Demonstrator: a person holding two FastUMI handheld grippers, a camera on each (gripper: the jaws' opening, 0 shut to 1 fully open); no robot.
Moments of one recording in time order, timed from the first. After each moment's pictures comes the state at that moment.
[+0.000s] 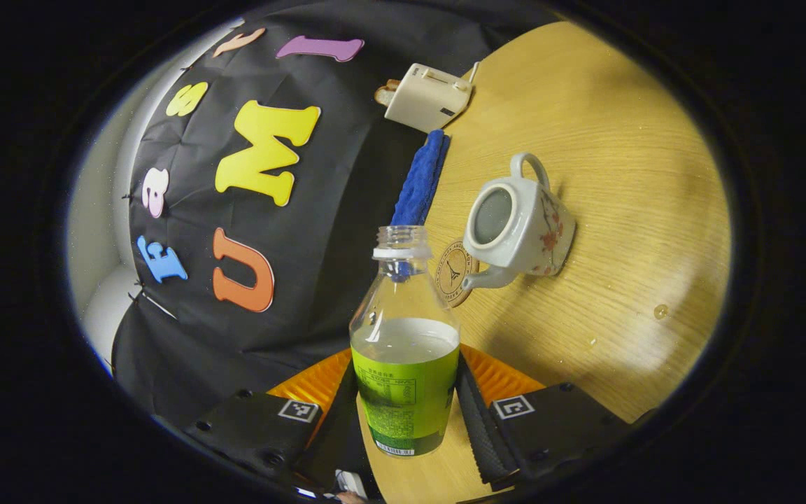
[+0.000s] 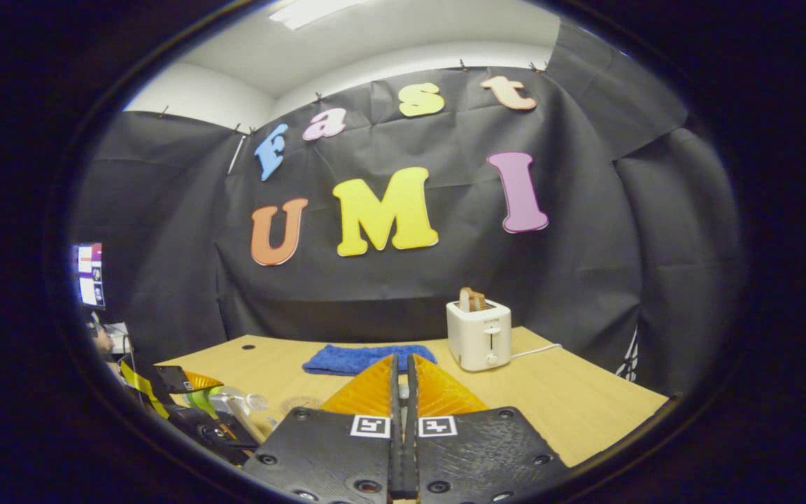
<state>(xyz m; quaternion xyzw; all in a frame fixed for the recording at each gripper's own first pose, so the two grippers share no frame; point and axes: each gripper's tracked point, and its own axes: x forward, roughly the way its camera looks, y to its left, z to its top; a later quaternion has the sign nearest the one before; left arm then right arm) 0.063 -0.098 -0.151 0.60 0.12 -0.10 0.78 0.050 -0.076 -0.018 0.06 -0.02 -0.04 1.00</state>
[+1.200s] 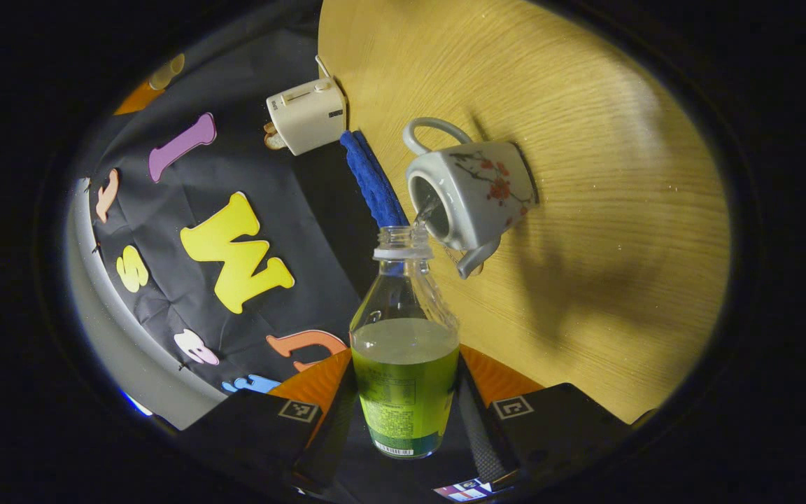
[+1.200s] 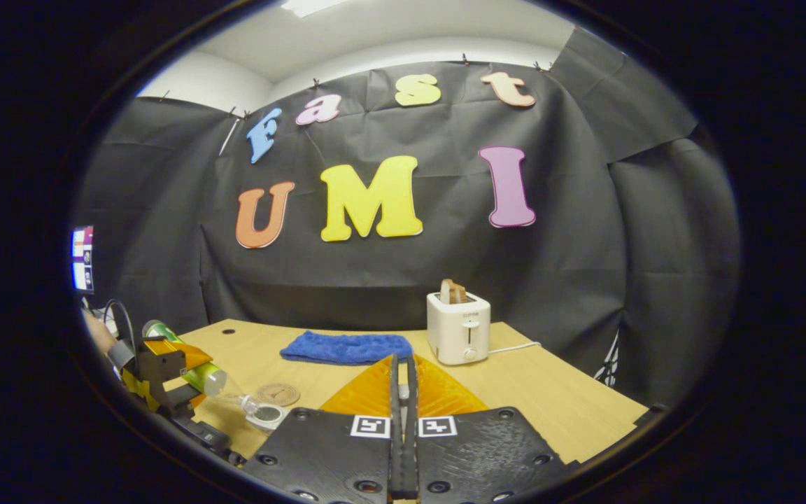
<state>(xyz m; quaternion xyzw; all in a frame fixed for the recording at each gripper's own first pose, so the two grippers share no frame) 0.066 -0.113 -0.119 0.85 0.08 -0.06 0.52 0.053 -0.091 -0.026 0.03 0.00 -0.05 1.00</state>
